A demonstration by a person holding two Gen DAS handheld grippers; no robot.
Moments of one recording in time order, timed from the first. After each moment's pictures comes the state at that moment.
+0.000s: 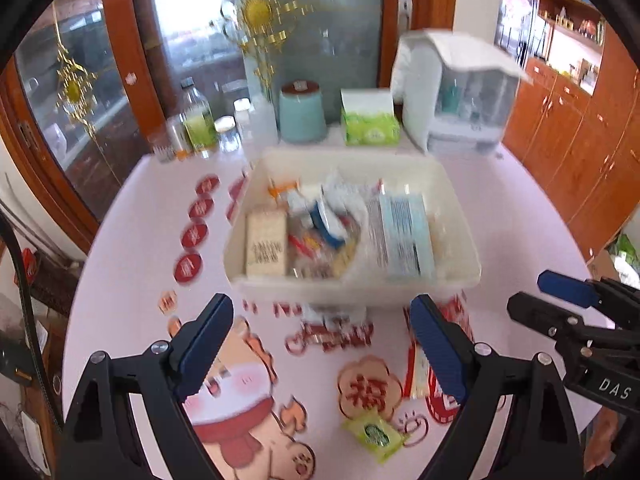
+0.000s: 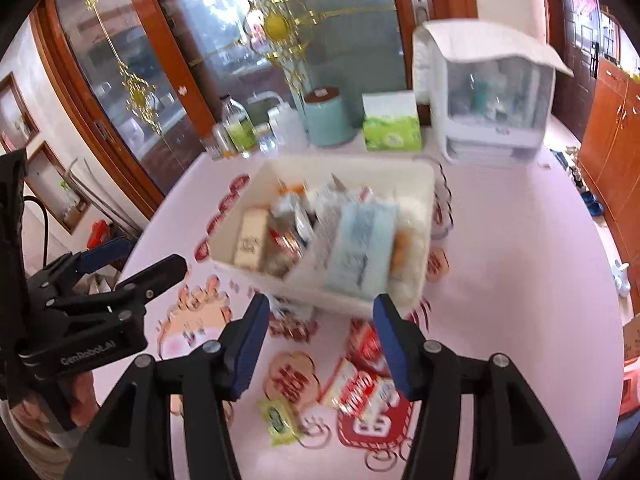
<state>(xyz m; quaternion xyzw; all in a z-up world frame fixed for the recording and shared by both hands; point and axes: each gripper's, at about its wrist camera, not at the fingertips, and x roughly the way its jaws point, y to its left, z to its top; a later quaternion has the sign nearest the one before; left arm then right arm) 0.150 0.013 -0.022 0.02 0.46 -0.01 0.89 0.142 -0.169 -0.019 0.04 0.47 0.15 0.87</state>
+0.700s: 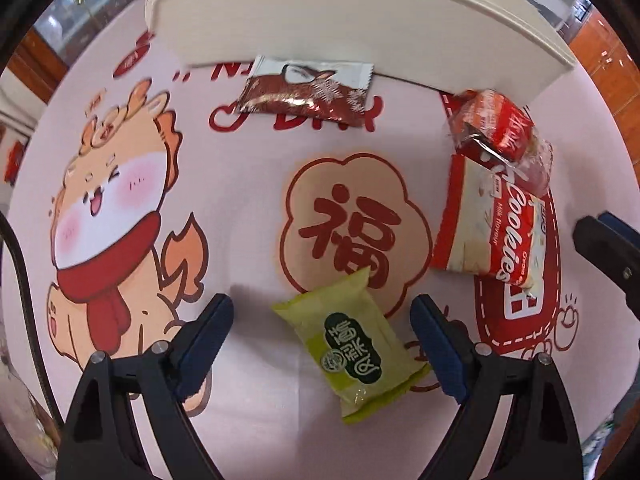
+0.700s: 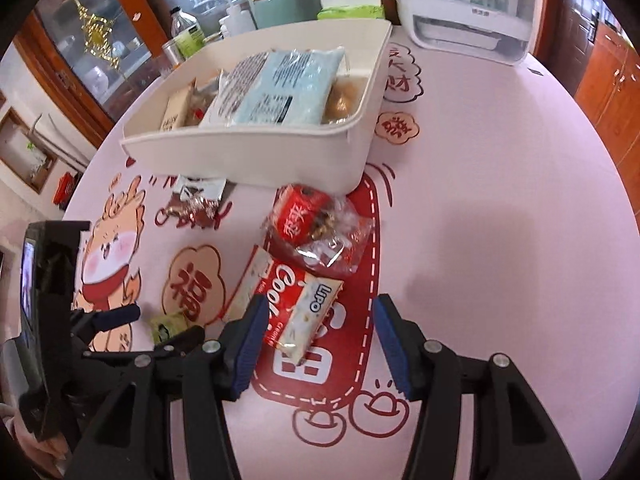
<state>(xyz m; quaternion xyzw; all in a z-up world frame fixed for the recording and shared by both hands) 0.109 -0.026 -0.215 -0.03 0.62 0.05 0.78 0.123 -0.205 -0.156 0.00 0.55 0.13 0.83</state>
